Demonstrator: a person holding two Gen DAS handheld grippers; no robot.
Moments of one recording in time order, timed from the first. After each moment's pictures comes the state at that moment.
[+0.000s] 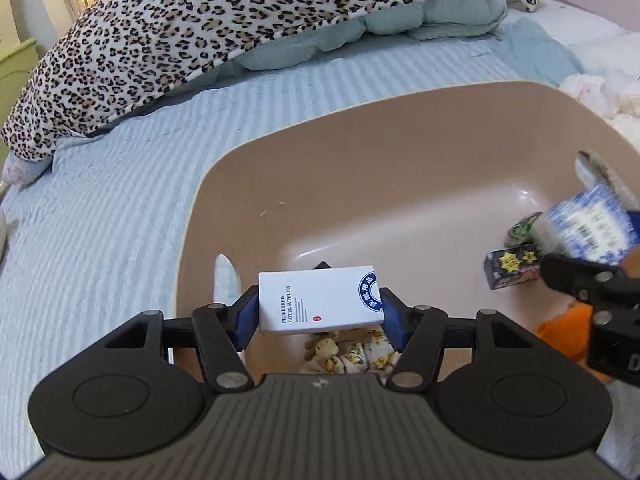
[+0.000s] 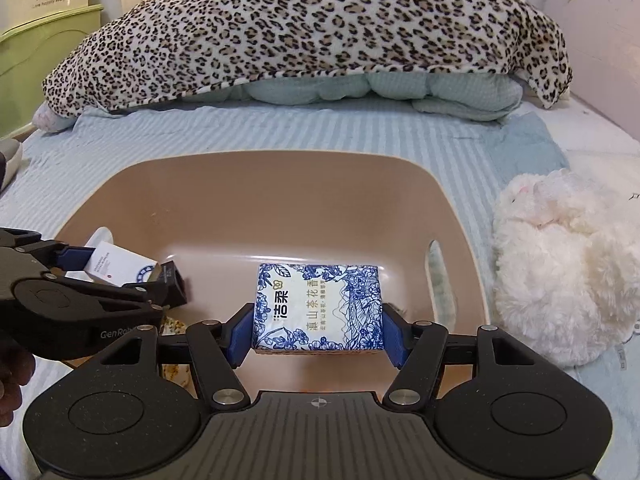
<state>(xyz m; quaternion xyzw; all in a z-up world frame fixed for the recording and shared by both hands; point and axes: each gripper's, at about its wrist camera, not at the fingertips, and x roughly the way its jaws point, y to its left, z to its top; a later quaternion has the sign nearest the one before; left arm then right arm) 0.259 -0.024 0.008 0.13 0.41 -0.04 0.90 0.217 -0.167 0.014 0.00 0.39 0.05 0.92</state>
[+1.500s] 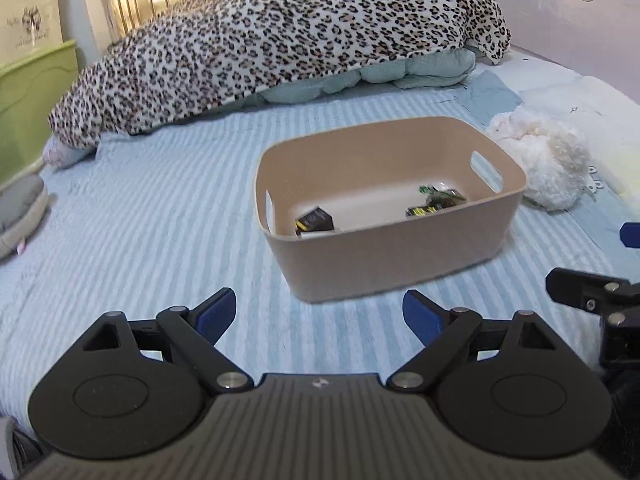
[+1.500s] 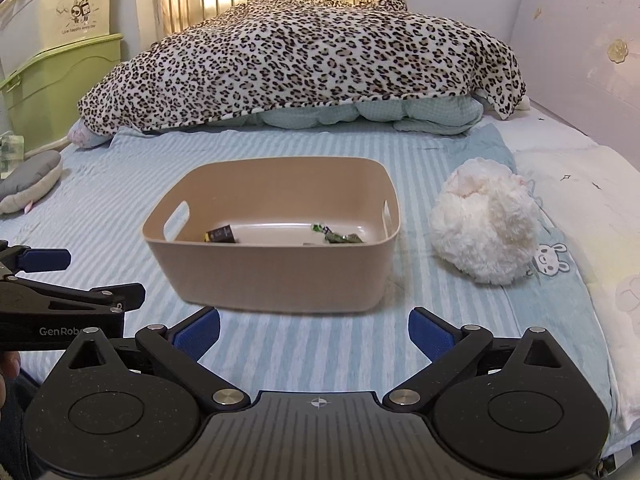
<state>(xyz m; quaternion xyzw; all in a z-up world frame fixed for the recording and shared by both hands) 0.062 0.000 0.087 0.08 0.36 -0.04 0.93 0.032 -0.183 0.083 0.01 0.35 0.05 0.93</state>
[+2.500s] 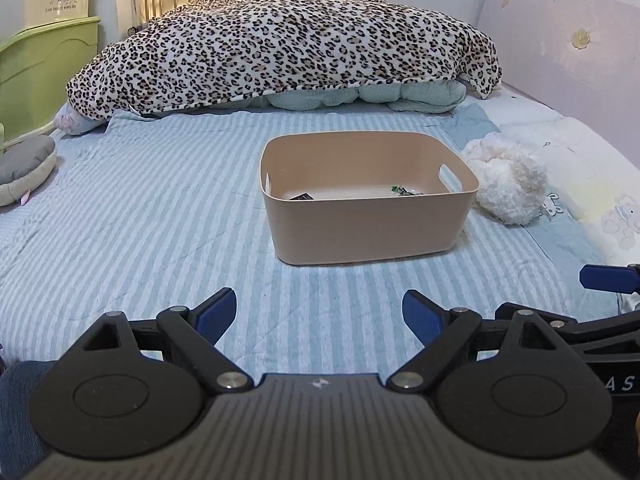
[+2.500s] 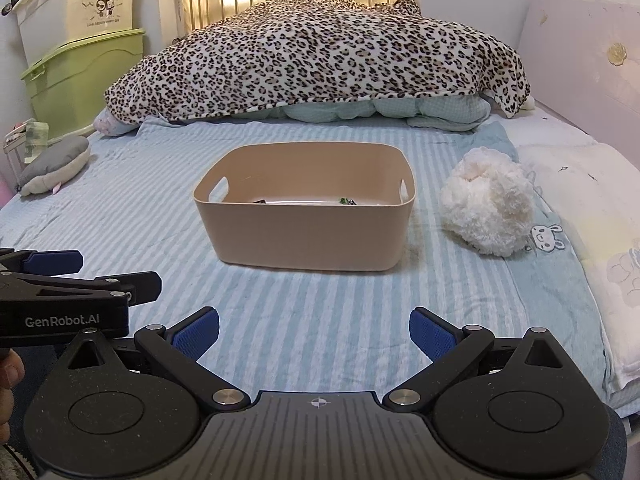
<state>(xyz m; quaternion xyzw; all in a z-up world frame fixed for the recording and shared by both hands) -0.026 0.014 0.106 0.02 0.34 -0.05 0.94 -0.042 -0.166 0.097 0.00 0.35 0.07 0.93</state>
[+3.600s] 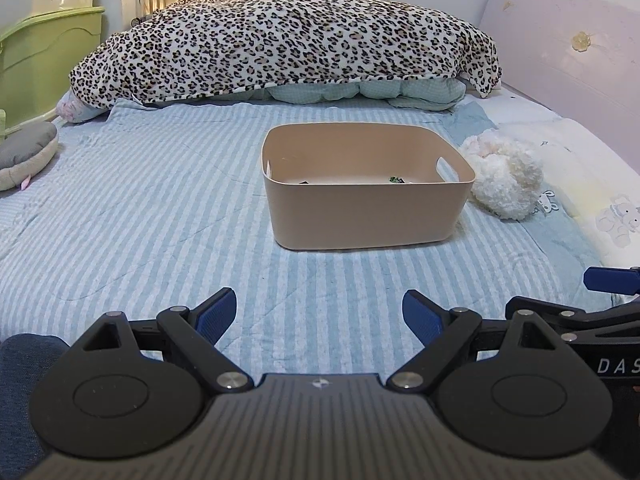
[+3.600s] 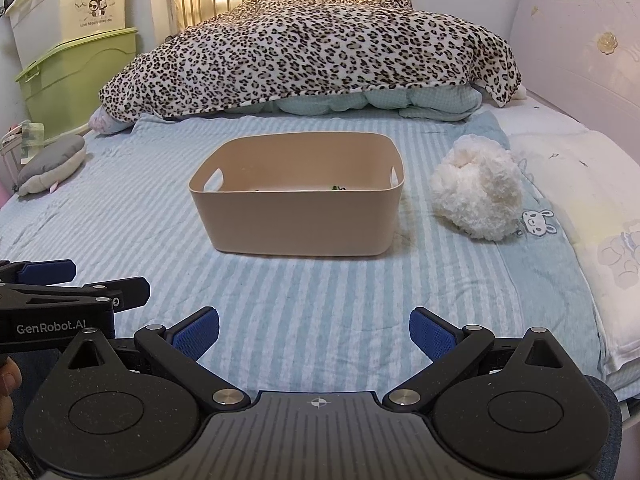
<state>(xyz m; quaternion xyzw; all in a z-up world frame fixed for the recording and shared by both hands) -0.040 0.019 0.099 0.00 0.35 -0.05 0.94 -0.056 -0.176 0.093 0.01 0.36 0.06 0.93</state>
